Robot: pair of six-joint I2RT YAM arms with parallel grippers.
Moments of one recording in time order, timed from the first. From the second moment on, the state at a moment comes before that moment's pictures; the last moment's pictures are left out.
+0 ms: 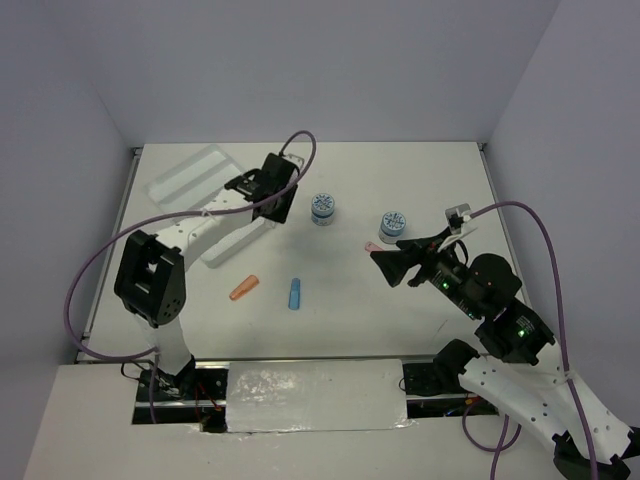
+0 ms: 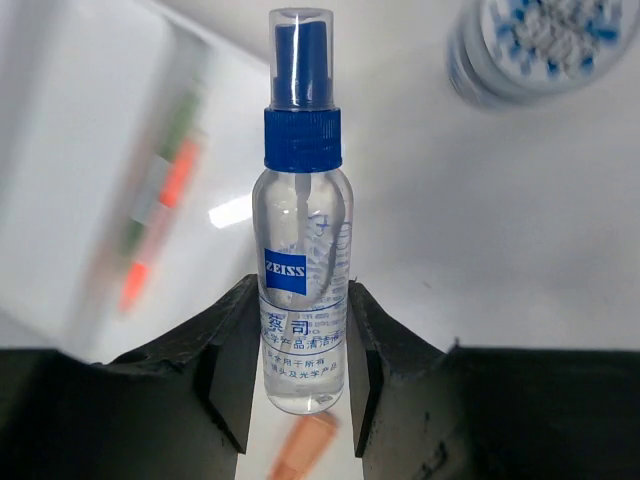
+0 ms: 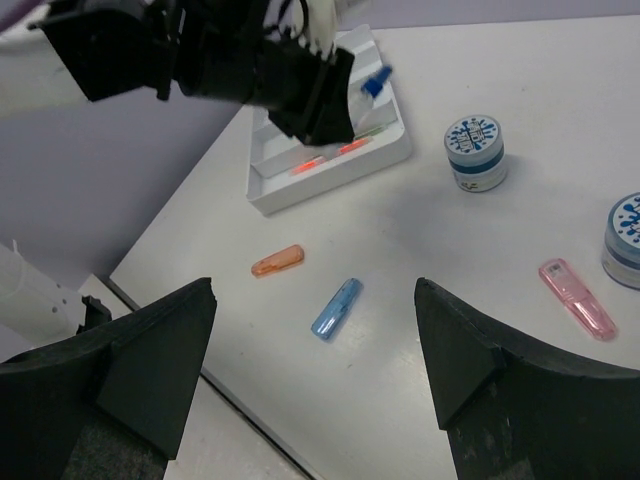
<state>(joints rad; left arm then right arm) -0.53 1.79 1.46 -0.60 -0.24 -0.13 0.67 0.48 0.78 -0.37 0.02 0.46</state>
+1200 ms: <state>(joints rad) -0.12 1.89 1.36 -0.29 -0.09 0.43 0.67 0.49 0.78 -0.39 0.01 0.44</state>
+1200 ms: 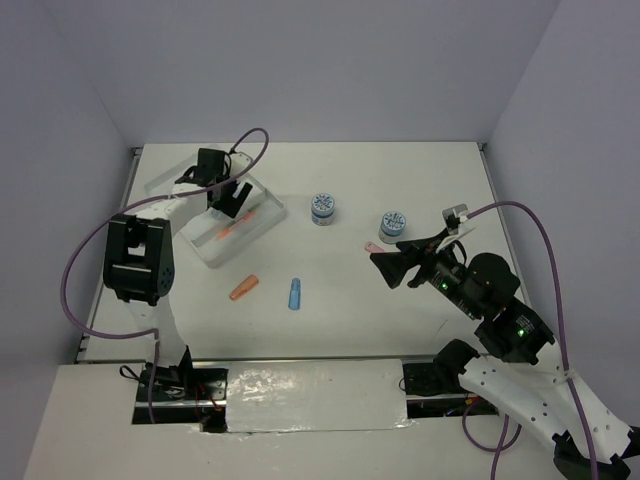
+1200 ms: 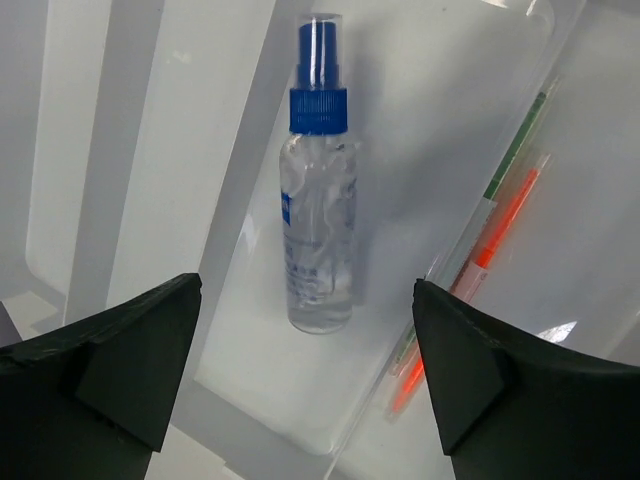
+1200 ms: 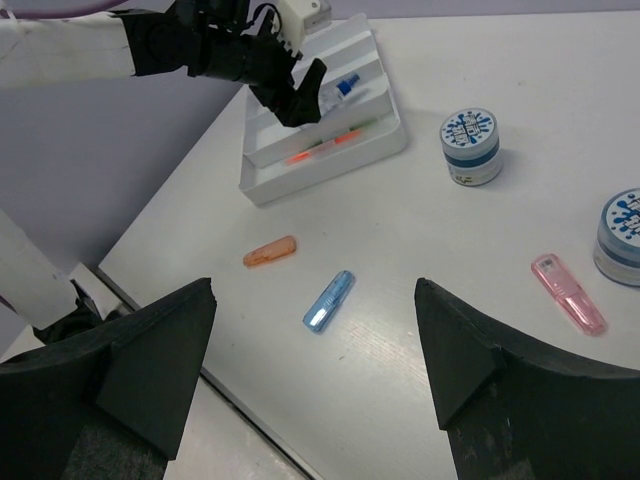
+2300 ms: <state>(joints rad) -0.37 1.12 0.78 -0.57 0.06 -0.39 0.67 0.48 0.77 -0.39 -0.02 0.43</state>
